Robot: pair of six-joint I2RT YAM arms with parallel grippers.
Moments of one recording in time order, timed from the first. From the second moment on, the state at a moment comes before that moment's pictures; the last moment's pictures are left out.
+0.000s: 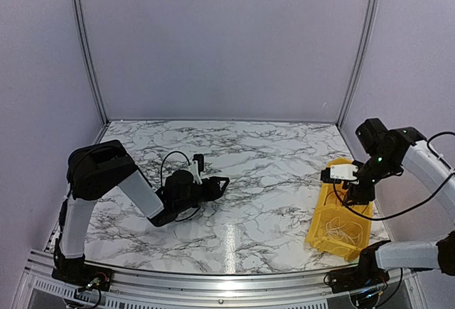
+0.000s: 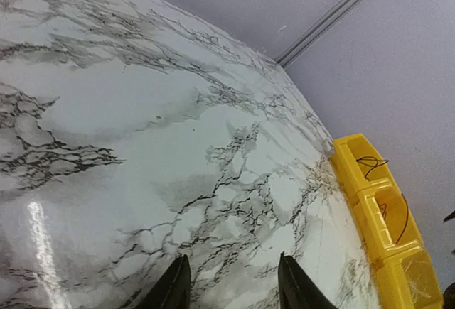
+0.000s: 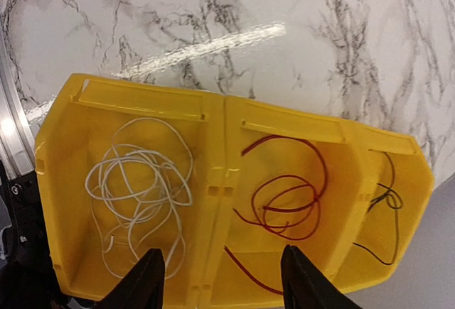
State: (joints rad) left arm -0.89 2.23 0.90 1.12 -0.08 -0.78; right arm 0.22 1.06 0.96 -1.25 -0.10 -1.05
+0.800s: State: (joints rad) left arm -0.83 1.55 1.15 -0.28 -0.52 -0.33; right arm 0.22 1.37 1.21 -0.40 -0.40 -0.44
